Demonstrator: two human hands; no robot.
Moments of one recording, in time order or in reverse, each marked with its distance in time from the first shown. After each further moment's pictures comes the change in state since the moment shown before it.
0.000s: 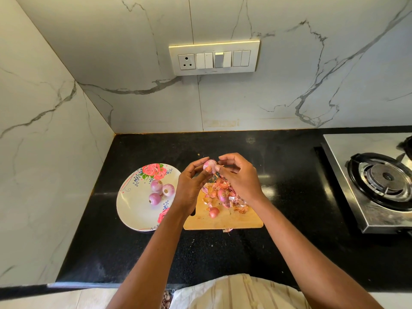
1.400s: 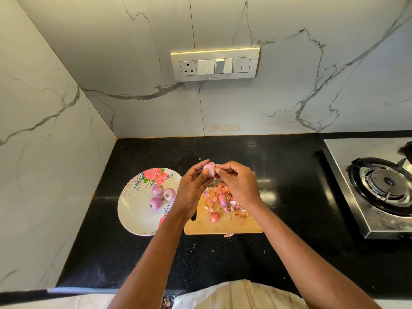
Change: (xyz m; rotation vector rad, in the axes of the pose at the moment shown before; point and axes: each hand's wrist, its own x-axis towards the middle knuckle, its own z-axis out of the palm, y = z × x) left_hand 0.001 0.007 0.000 -0.109 -0.036 -0.041; right_hand 0.001 0.000 0.006 -0.111 0.041 -0.054
